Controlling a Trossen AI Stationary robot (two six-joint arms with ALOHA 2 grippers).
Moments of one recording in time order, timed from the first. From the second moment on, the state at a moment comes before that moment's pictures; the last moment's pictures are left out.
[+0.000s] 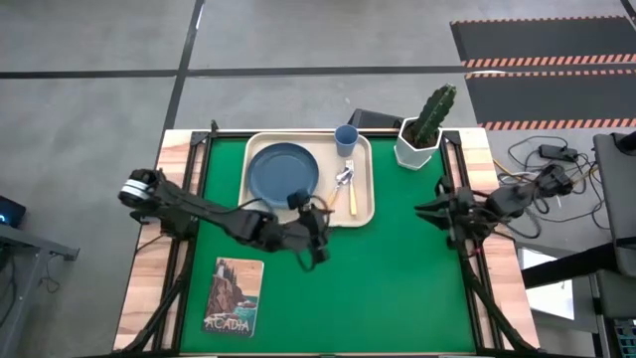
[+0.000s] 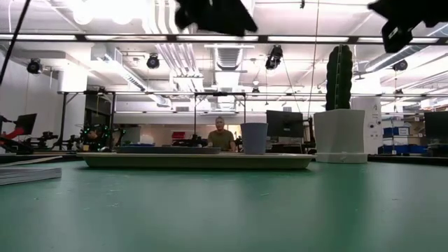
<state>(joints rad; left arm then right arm) -0.30 1.62 1.23 -0.09 -0.68 -0.11 0.44 0.23 0.32 -0.09 0.43 0.21</state>
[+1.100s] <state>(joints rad) -0.42 1.06 0.63 0.68 -0.66 0.46 0.22 1.08 0.83 -0.37 0.41 0.58</state>
